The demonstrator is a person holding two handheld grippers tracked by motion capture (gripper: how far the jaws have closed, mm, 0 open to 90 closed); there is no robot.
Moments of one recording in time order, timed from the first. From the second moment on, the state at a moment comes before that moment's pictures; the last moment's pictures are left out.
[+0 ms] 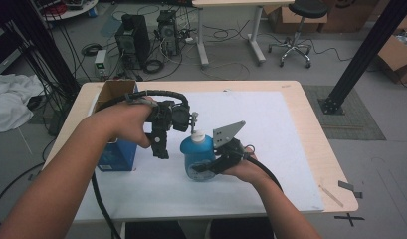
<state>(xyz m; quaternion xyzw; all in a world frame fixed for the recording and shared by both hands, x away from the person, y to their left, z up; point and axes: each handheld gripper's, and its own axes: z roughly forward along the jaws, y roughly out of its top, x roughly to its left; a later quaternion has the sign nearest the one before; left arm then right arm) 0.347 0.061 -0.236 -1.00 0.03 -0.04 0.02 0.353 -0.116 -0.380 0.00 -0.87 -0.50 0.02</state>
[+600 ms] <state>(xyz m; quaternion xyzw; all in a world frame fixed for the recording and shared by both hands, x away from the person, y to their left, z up) 0.342 0.061 -0.245 -1.00 0.02 -0.02 0.01 0.351 -0.074 -0.389 0.02 -0.86 -0.51 0.03</state>
